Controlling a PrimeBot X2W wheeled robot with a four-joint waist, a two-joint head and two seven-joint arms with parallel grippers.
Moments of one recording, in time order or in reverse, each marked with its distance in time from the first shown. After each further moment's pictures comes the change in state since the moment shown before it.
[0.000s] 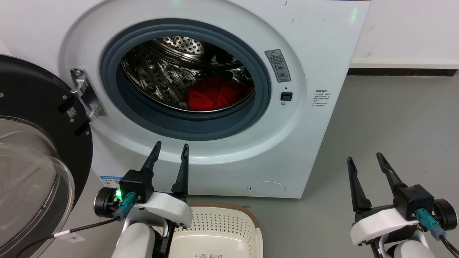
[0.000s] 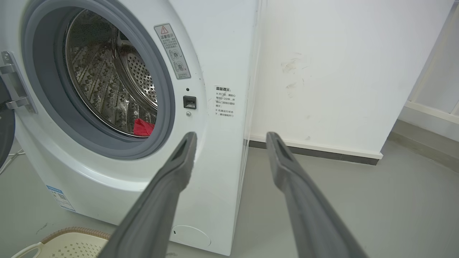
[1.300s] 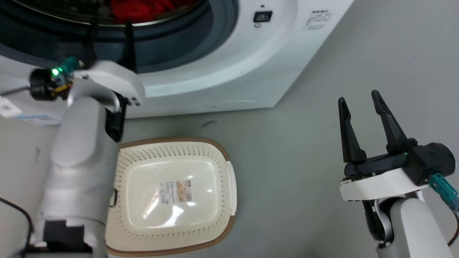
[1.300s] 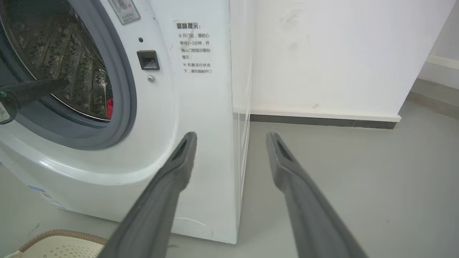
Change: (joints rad) left arm -0.649 0.104 0.120 0.447 0.034 -0.012 0.000; right arm -0.166 -0.002 0.095 -0.152 0.108 0.000 -0.012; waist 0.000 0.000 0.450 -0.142
